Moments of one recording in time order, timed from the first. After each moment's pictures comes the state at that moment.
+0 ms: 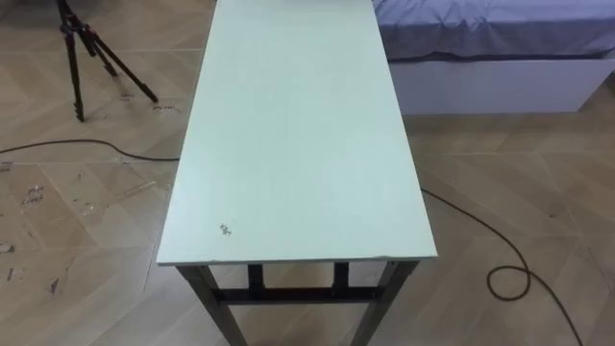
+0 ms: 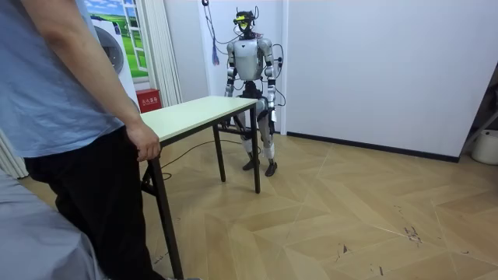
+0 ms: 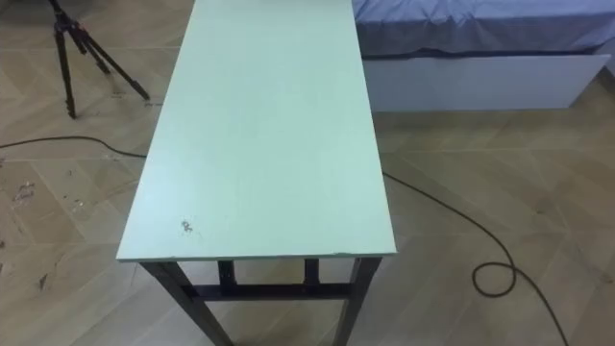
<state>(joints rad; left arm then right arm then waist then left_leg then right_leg) 0.14 0.14 -0.04 1.13 -0.18 -0.15 0.05 0.10 -0.19 0.19 1.21 0.49 -0.09 0.16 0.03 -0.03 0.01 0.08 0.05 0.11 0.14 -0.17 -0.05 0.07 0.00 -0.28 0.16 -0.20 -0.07</state>
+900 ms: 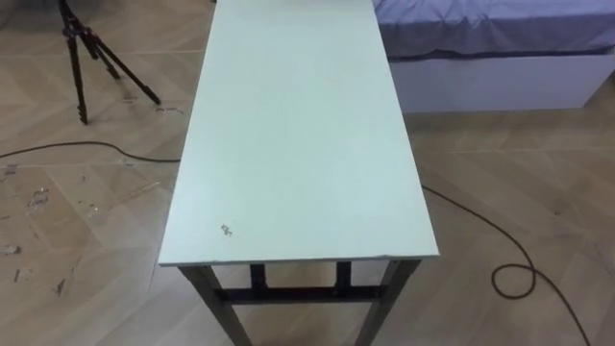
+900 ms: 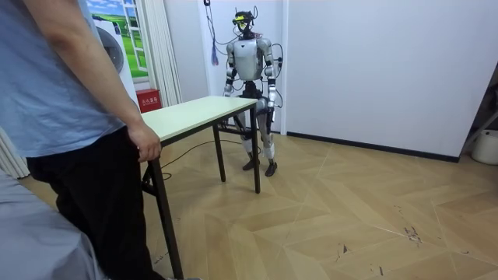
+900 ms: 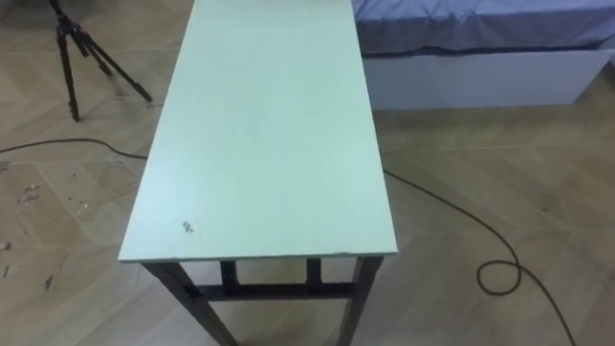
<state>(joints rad) 0.14 0.14 -0.01 1.08 -0.79 -0.08 -0.17 0.10 -0.20 0.04 1.11 0.74 -0.03 0.38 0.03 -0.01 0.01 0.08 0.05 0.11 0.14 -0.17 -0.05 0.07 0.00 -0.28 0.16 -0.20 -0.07</state>
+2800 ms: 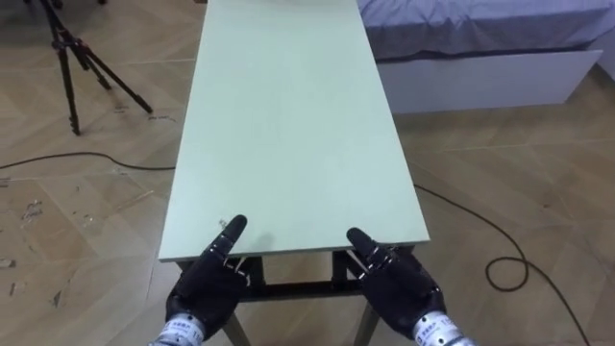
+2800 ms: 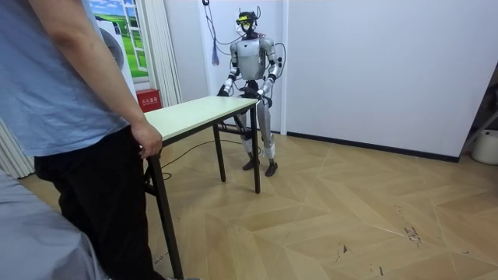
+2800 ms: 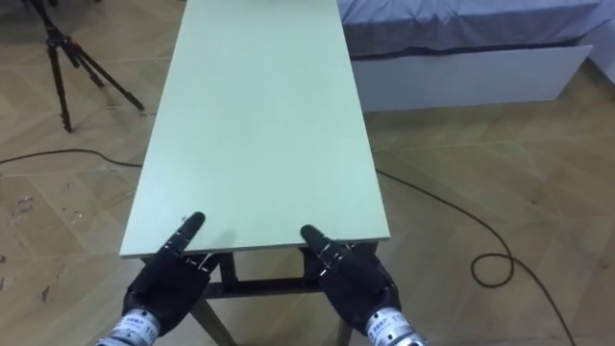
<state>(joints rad) 0.18 0.21 -0.16 0.39 -1.50 0.08 -0.20 0.12 -0.22 0.28 0.45 1.32 0.07 0.36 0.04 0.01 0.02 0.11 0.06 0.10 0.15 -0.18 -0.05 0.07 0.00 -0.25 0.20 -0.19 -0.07</state>
